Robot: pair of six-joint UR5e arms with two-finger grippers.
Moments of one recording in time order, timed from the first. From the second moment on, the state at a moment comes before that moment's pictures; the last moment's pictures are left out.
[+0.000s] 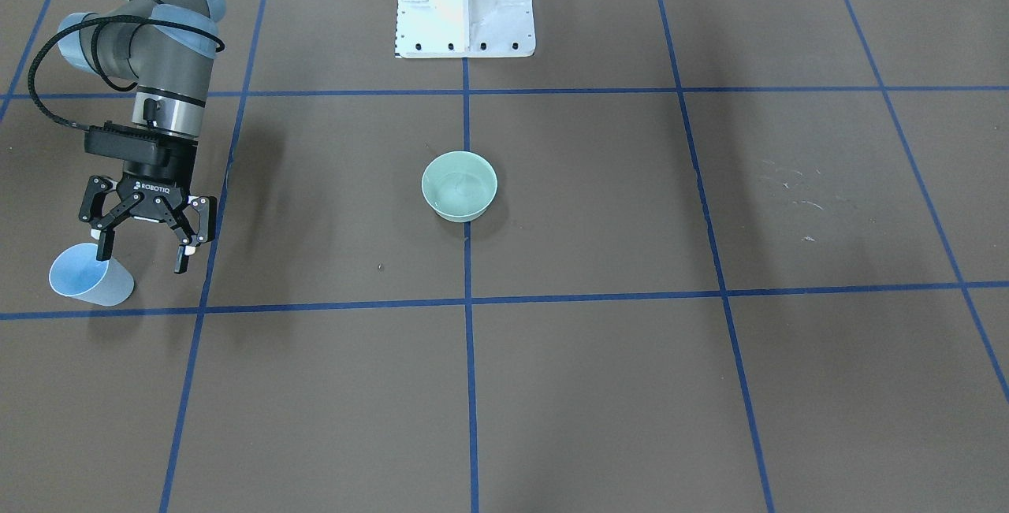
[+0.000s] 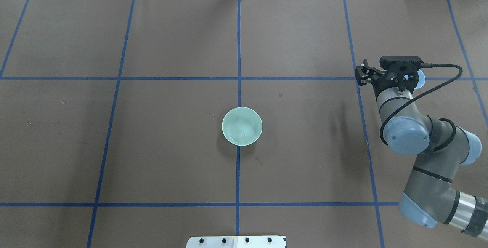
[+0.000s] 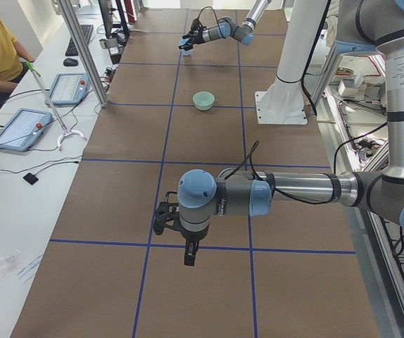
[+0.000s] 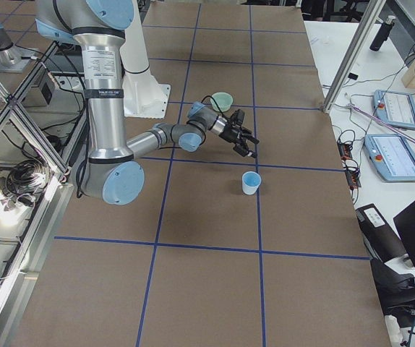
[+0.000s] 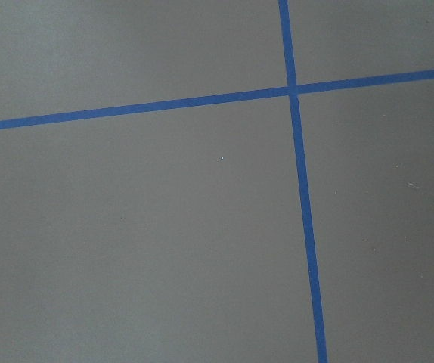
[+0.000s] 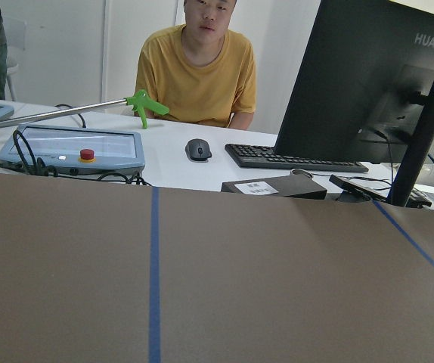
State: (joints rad) left arm -1.68 -1.39 -1.78 -1.55 -2.31 0.18; right arm 0.55 -1.47 1.77 -1.00 0.90 1.14
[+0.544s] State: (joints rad) left arm -1.67 -1.39 -1.78 -1.55 -2.31 0.18; right arm 0.88 -1.44 1.79 -1.01 1.50 0.73
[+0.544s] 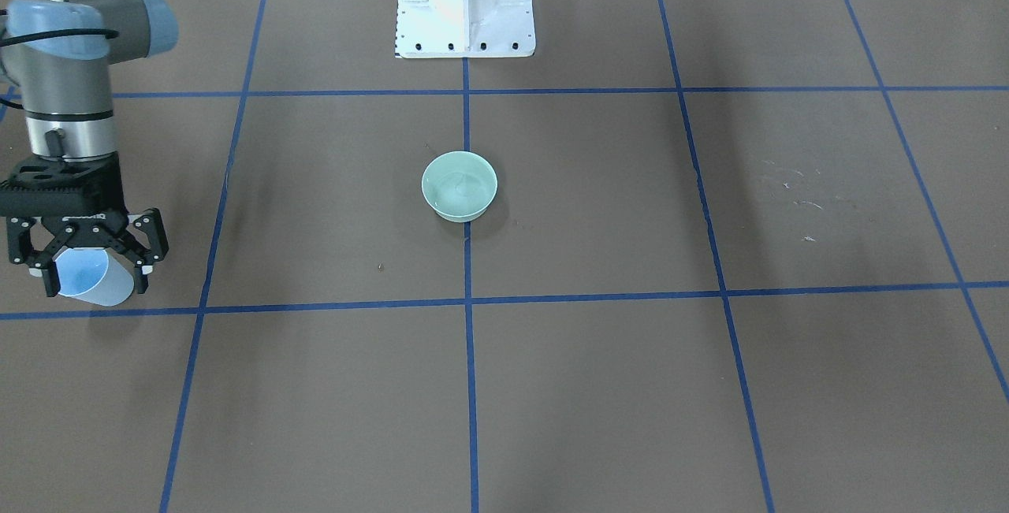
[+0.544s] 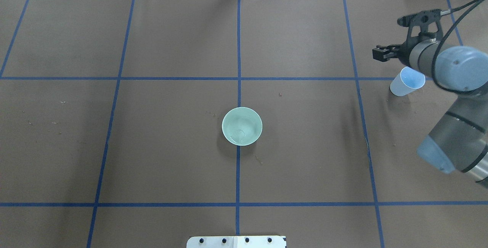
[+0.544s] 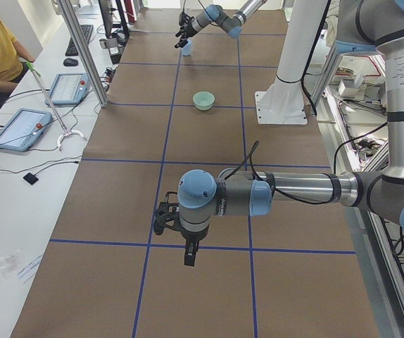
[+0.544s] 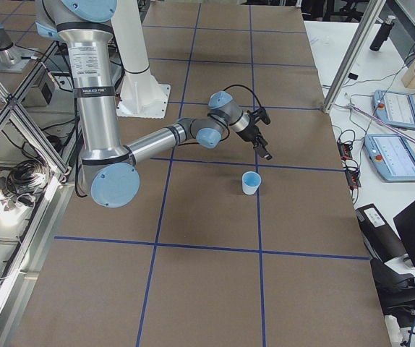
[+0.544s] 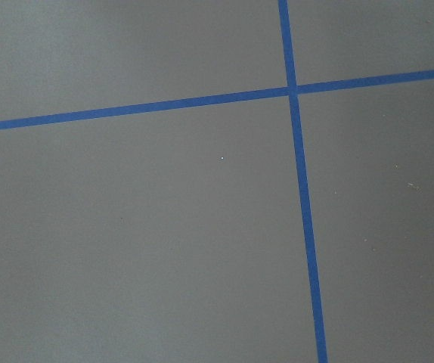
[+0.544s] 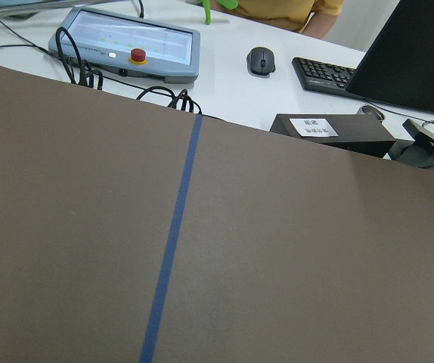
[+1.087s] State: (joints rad) left arm -1.67 -1.43 -1.83 -1.55 -2.35 0.07; right arm 1.26 -1.45 1.76 -1.13 2.02 0.24
